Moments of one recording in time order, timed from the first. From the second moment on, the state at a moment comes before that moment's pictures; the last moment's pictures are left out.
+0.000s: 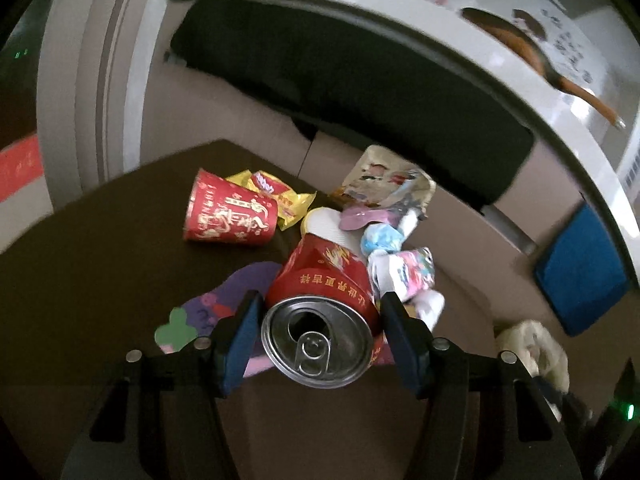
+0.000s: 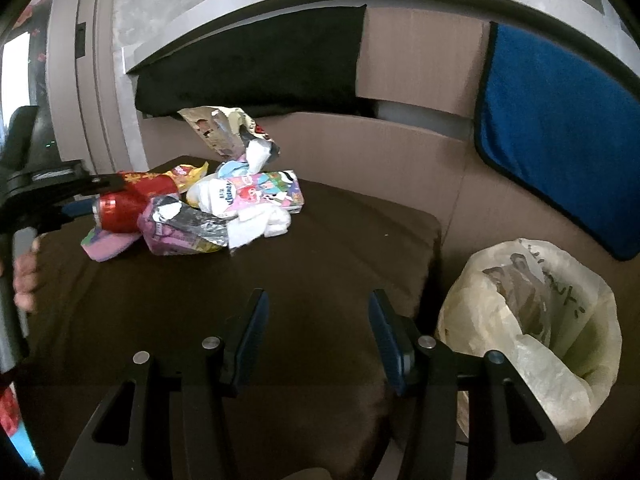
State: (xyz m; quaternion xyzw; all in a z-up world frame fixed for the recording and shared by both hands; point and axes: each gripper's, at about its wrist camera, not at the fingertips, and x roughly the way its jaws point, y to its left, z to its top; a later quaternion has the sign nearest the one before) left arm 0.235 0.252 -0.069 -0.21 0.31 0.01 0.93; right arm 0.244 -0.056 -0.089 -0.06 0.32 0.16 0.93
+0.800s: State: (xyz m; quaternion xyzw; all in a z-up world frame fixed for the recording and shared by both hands) left arm 0.145 0.247 -0.101 -0.19 0.36 -0.05 0.91; right arm 0.351 0.077 -0.078 -0.06 0.38 0.24 0.89
